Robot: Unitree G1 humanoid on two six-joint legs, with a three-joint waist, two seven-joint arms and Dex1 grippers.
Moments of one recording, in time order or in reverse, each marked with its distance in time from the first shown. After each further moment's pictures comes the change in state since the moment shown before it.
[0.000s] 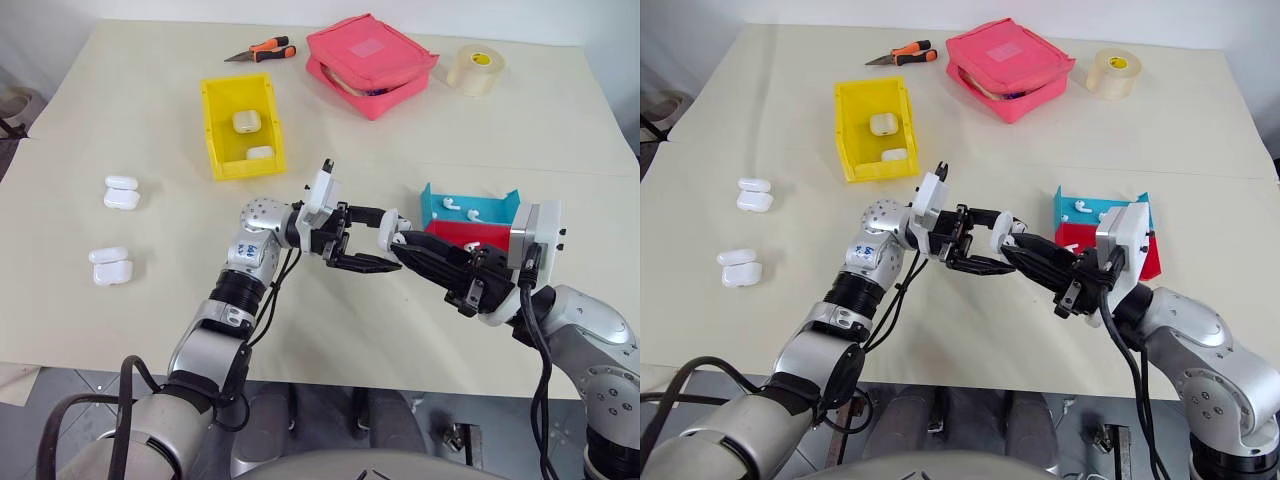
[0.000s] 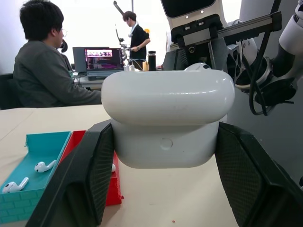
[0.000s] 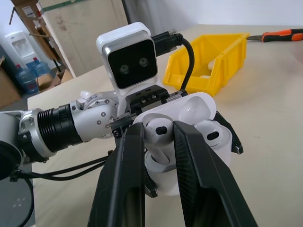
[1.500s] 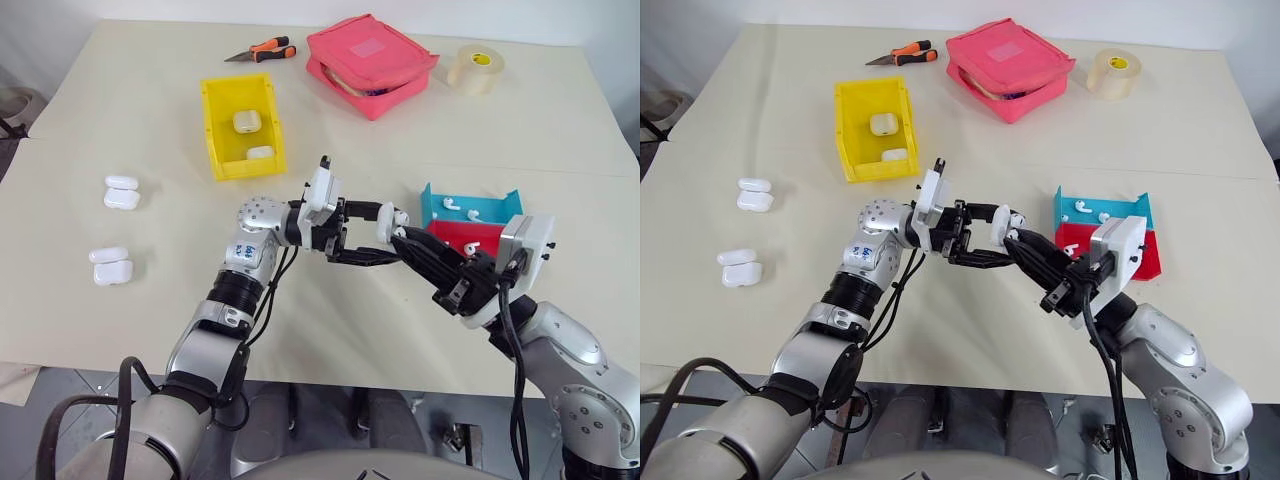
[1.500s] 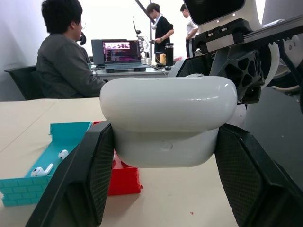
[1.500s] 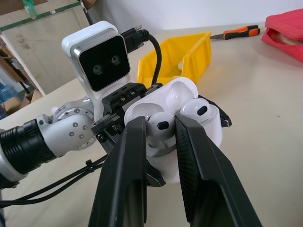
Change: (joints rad) left arm 0.006 0.009 0.001 -0.013 0.030 -0.018 0.077; right arm 0.082 0.100 0.073 -0.043 -0.031 -0.088 -0.202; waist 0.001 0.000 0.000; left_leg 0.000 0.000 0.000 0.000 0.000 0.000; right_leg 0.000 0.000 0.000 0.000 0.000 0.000
